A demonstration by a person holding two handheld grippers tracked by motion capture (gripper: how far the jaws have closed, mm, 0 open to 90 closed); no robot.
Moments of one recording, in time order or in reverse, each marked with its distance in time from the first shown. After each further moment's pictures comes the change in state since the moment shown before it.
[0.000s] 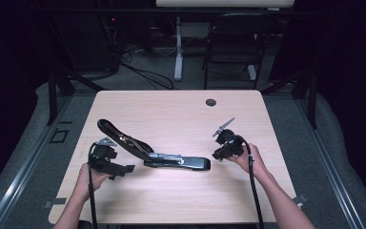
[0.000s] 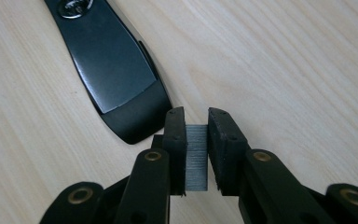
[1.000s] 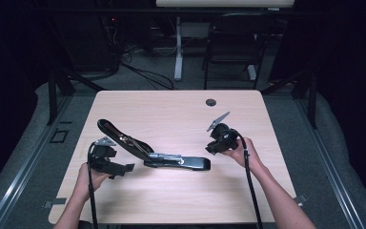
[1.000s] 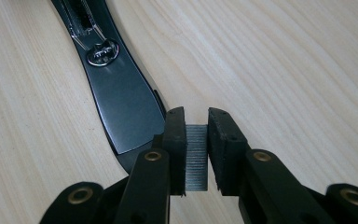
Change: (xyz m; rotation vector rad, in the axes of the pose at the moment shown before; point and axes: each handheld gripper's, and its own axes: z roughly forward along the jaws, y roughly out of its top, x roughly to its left) left arm -0.001 0.000 -0.002 -0.030 0.025 0.016; right arm 0.007 0.026 -0.009 -0.082 0.004 -0.085
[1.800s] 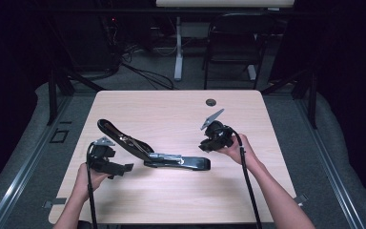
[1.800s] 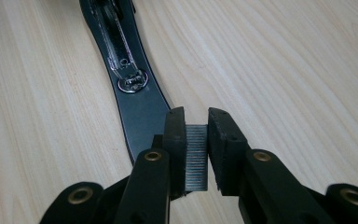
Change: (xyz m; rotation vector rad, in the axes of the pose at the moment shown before) left arm 0.002 -0.001 -0.001 0.001 0.008 -0.009; right arm 0.013 0.021 -0.007 -0.030 0.037 -0.089
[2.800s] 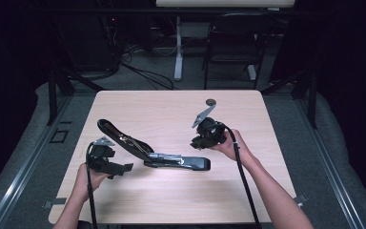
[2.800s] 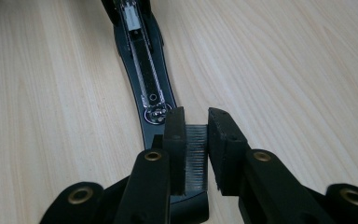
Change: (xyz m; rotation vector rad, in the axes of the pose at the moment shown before) left arm 0.000 -0.001 -0.001 -0.004 0.001 -0.007; right arm 0.016 0.030 -0.007 -0.032 0.034 -0.088
